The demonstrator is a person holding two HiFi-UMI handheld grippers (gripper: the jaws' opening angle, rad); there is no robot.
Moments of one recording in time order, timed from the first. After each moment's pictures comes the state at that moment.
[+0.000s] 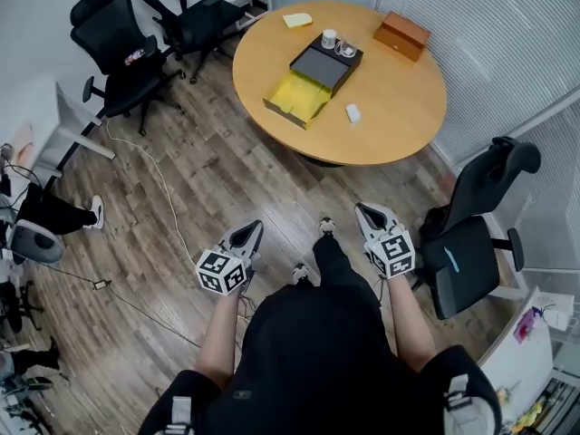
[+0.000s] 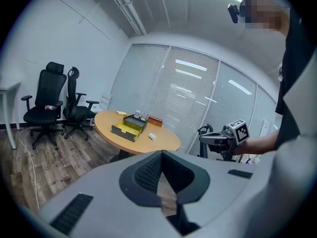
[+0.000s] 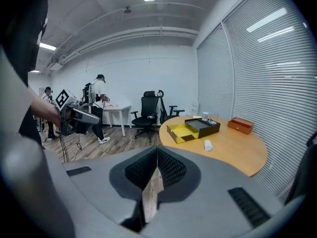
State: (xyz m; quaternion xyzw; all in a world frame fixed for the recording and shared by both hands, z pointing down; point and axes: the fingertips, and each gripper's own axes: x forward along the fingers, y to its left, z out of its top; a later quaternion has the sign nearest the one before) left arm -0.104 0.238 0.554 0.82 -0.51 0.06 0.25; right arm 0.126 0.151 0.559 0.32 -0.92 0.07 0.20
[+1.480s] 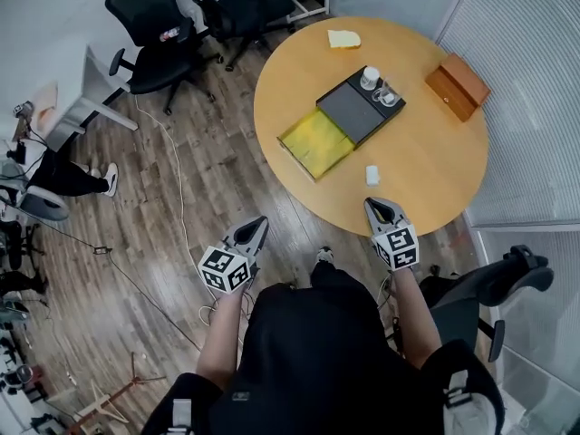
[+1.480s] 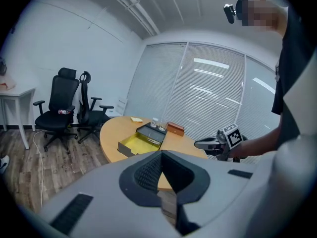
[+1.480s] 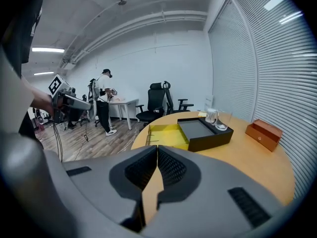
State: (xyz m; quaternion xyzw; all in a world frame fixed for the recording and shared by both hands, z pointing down) left arm -0.107 0.036 0.548 0.75 -0.61 0.05 0.26; right arm 0.099 -0.117 0.604 0.21 -0.94 0.07 0.24
